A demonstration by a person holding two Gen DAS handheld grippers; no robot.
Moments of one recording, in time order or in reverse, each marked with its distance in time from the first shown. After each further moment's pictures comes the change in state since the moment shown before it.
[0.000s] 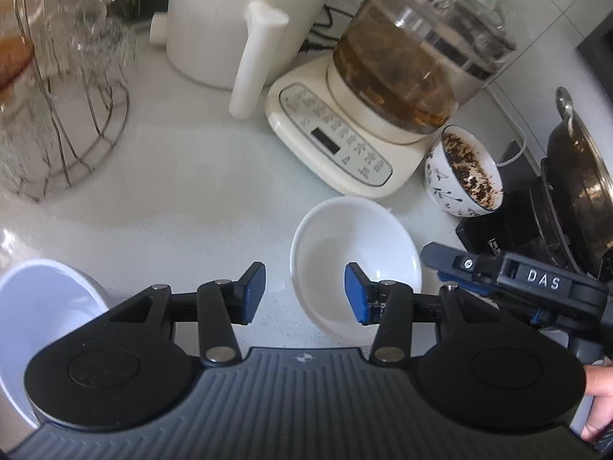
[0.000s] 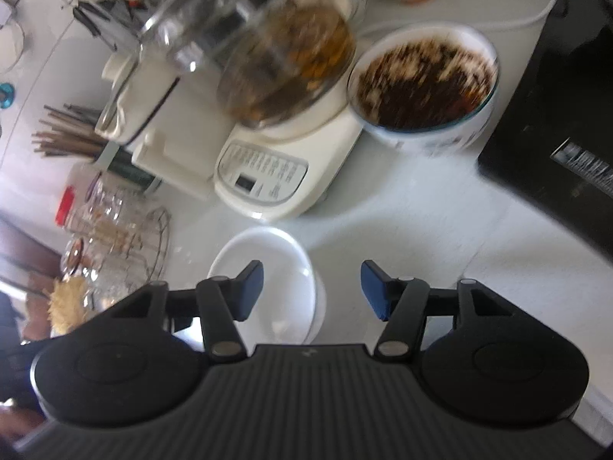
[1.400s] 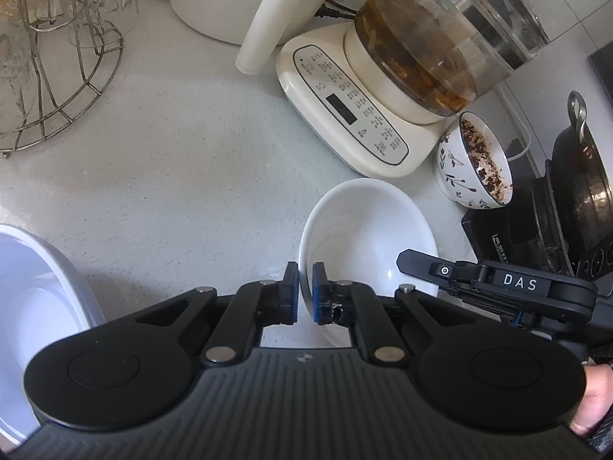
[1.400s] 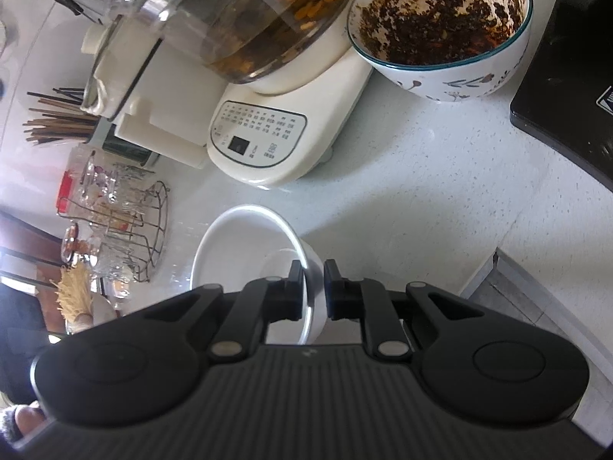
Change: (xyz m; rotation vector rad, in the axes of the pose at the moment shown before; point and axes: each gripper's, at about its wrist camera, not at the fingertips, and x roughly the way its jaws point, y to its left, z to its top) left arm 0.029 0.017 -0.007 -0.074 0.066 -0.067; right arm 0.032 0.003 -0.001 0.038 0.103 0.045
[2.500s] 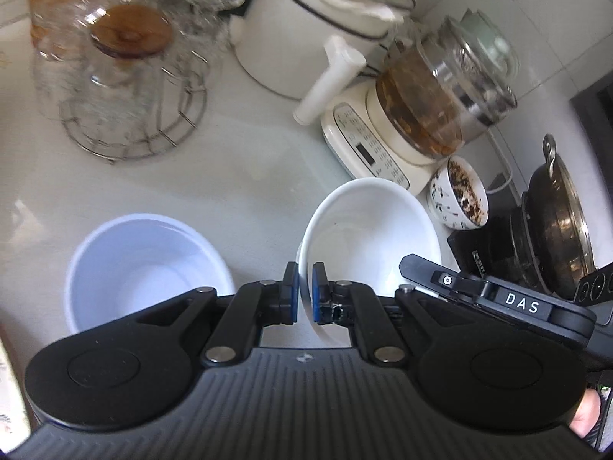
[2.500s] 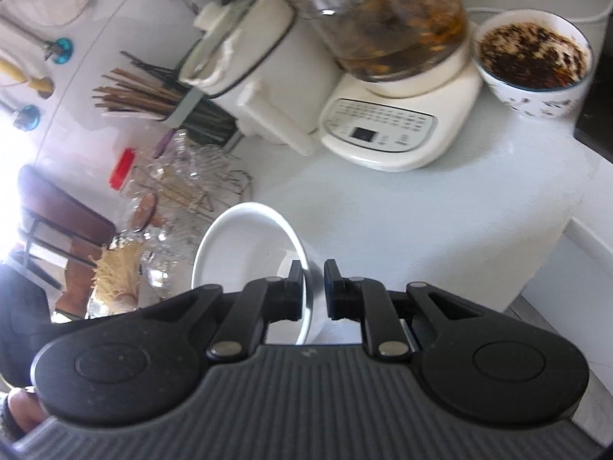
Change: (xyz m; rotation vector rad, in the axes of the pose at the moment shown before) left arm -0.107 0.048 -0.019 -0.042 -0.104 -0.015; right arm -0.031 0.093 -0.044 -0.119 -0.095 0.060
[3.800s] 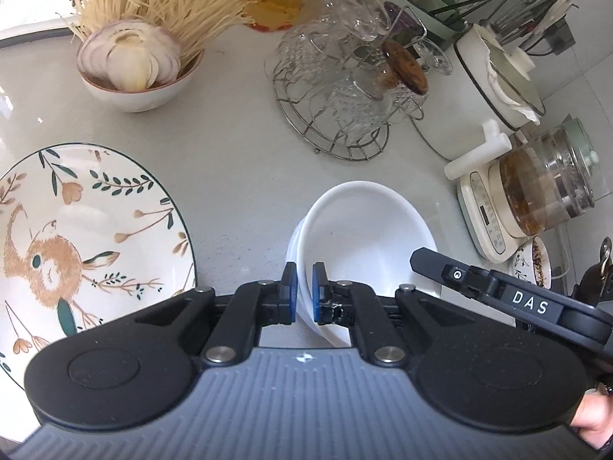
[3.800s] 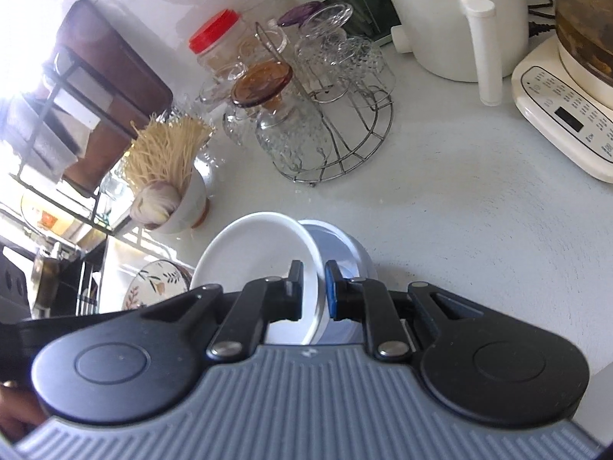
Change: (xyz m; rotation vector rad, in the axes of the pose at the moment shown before) left arm -0.076 0.111 -0.058 -0.323 -0.131 0.189; right arm 0.081 0.121 -0.043 -0.363 0.230 0.058
